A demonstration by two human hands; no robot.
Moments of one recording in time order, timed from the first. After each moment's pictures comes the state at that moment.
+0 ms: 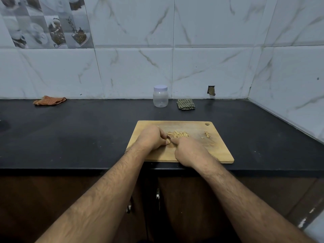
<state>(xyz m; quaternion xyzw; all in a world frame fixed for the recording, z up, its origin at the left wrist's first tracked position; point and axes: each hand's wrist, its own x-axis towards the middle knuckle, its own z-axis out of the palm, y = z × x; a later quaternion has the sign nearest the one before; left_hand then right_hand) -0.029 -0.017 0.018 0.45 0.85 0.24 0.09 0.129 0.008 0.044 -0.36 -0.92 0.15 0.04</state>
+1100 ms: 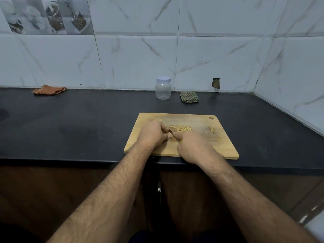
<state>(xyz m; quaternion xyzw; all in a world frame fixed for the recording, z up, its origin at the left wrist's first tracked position) -0.024 -0.024 0.006 0.42 0.86 0.28 0.06 0.127 0.008 0.044 -0.37 -0.92 0.15 0.03</state>
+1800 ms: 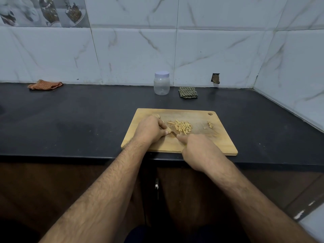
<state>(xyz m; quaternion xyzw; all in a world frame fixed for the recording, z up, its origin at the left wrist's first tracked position) -0.020 -0.026 0.011 0.41 0.86 0.28 0.06 0.150 0.003 0.038 -0.38 -0.92 0.13 0.01</state>
